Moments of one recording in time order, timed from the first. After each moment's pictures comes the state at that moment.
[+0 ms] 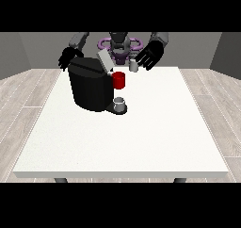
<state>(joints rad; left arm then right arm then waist) -1.03 0.46 0.10 -0.65 -0.59 -0.12 -0.16 -0.27 -0.04 -0.04 -1.34 -0.03 -0.12 -0.06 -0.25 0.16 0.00</state>
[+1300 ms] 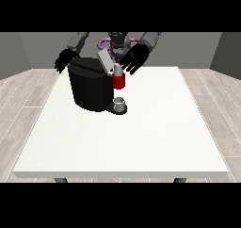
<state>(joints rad) -1.17 0.44 0.11 -0.63 -0.63 -0.14 -0.12 -0.31 -0.04 -0.05 -1.37 -0.03 -0.14 -0.07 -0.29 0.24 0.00</state>
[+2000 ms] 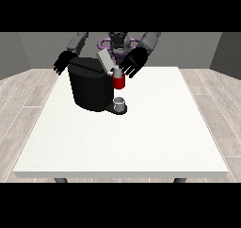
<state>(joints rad) -1.17 0.42 0.11 -0.62 -0.65 -0.13 -0.12 -0.33 -0.04 -0.07 -1.35 -0.04 -0.16 -0.08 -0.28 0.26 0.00</state>
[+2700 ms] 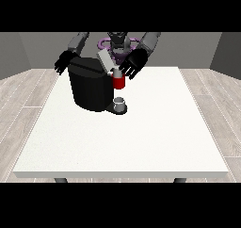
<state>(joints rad) -1.18 0.43 0.11 -0.61 -0.67 -0.15 -0.13 -0.32 -0.03 -0.06 -1.38 -0.03 -0.17 -0.07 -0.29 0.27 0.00</state>
